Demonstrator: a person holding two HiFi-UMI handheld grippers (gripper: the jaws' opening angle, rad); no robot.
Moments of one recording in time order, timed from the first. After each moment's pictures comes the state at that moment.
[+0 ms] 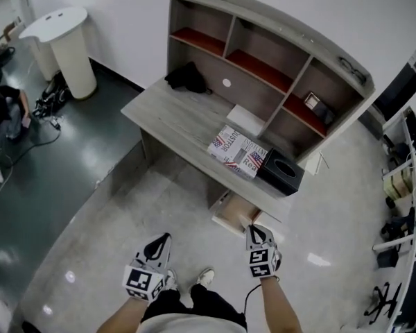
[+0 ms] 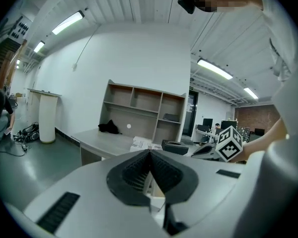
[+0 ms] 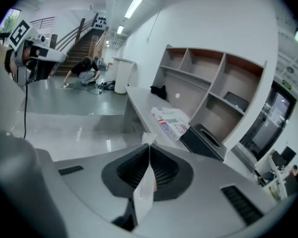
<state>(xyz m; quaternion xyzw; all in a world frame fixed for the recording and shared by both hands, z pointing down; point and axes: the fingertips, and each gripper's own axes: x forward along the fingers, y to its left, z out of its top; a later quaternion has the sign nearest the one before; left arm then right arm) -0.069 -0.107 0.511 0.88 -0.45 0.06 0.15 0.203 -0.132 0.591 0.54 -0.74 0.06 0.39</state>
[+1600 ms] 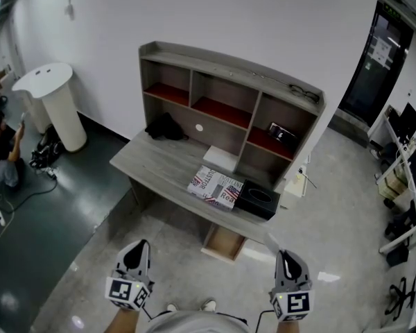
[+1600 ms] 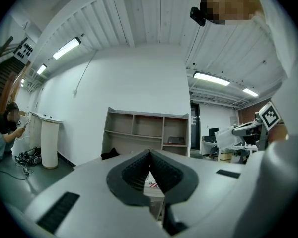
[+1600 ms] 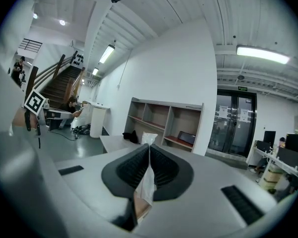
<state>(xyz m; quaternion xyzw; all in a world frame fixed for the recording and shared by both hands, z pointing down) -0.069 -0.141 0.386 0.87 -0.49 -0.02 0.06 0.280 -0.045 0.333 0.67 -0.72 -0.02 0.16</state>
